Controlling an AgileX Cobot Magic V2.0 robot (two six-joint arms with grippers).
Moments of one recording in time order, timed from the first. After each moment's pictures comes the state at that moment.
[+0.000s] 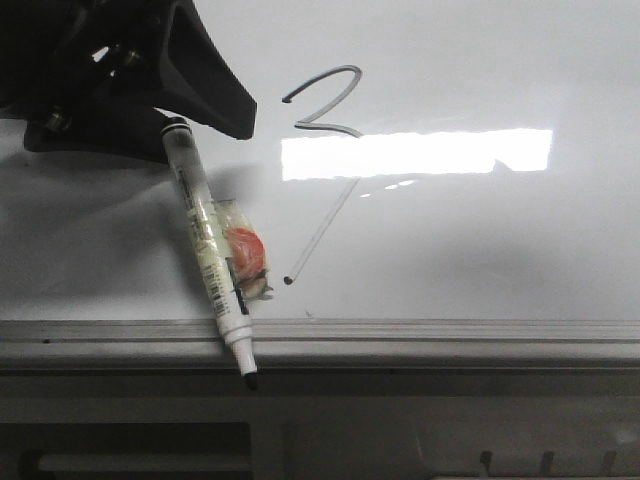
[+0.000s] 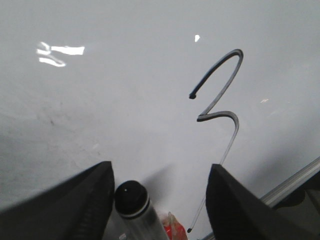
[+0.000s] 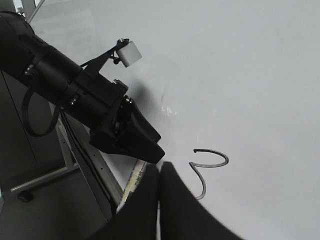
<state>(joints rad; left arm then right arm) -0.70 1.23 -0.72 -0.40 0.19 -0.05 0.54 0.72 -0.87 0.66 0.62 -0.80</state>
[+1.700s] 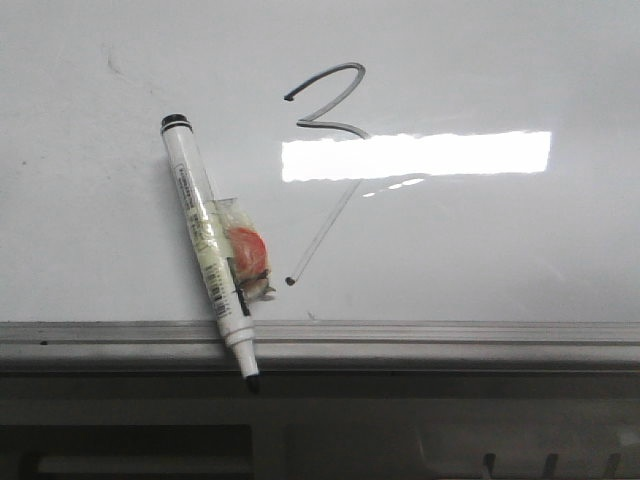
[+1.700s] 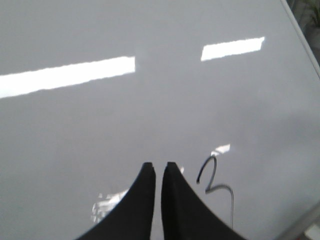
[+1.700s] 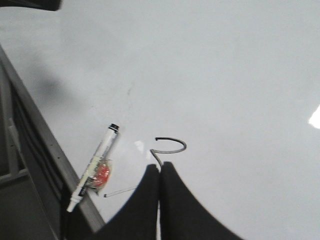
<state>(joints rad) -0.63 0.56 -0.70 -0.04 0.38 0.00 0.54 0.51 -0.70 0.52 0.51 -0.80</state>
